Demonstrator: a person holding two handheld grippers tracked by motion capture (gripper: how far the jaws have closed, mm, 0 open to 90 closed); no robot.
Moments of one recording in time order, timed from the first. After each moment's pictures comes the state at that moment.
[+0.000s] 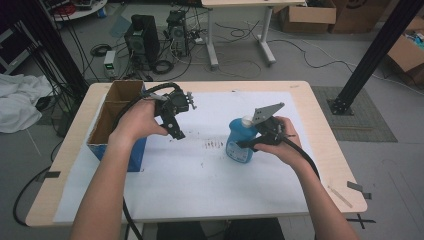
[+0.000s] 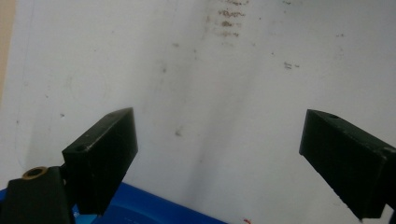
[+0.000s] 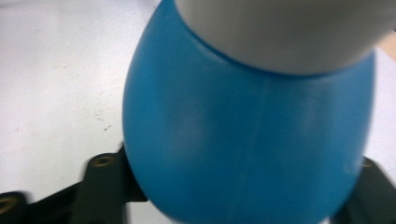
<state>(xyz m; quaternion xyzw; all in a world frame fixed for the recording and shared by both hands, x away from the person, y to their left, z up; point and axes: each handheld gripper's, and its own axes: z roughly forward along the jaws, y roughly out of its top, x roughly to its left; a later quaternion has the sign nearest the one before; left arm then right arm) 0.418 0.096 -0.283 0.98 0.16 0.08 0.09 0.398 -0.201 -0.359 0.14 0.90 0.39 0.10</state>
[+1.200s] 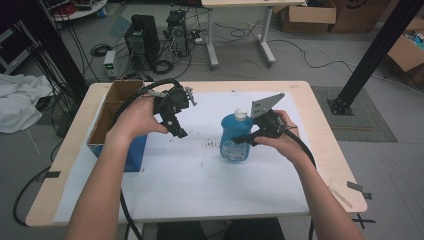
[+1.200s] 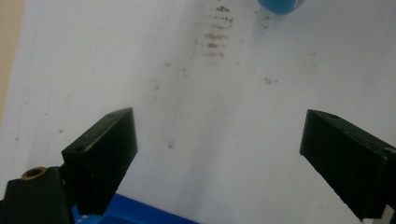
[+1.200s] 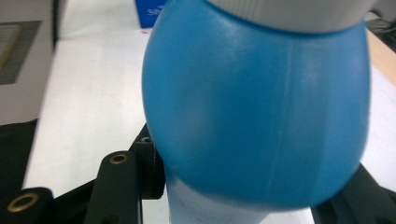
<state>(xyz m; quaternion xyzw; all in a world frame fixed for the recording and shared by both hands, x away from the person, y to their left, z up) 0.412 0.095 -0.263 0.98 0.14 0.07 0.13 0.402 -0.191 -0.330 0.08 0.90 0.43 0.05</state>
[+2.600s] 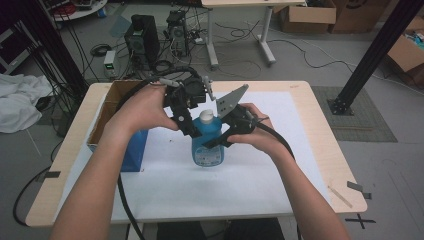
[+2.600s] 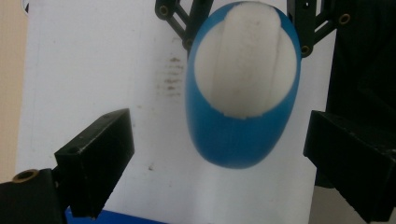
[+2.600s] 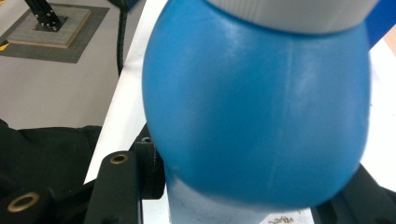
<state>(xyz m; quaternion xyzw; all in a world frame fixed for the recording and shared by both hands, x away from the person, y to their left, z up) 0.372 0.051 -0.200 0.99 0.08 0.06 0.14 0.390 -0.108 -0.294 -0.04 0.90 0.43 -0.01</state>
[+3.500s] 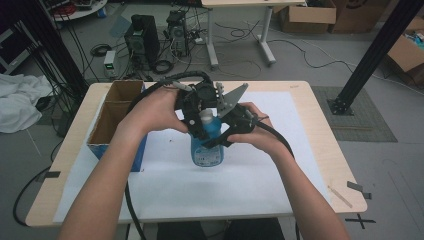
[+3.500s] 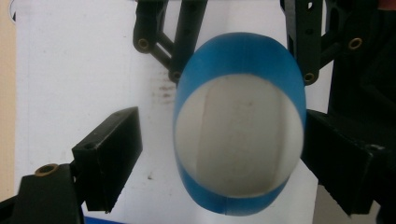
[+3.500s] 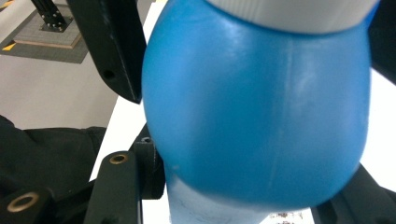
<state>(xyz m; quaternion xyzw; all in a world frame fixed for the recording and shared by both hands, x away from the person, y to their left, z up) 0.372 0.029 -0.208 0.99 0.06 0.06 0.12 0.389 -0.107 -0.291 -0.05 0.90 0.43 -0.02</state>
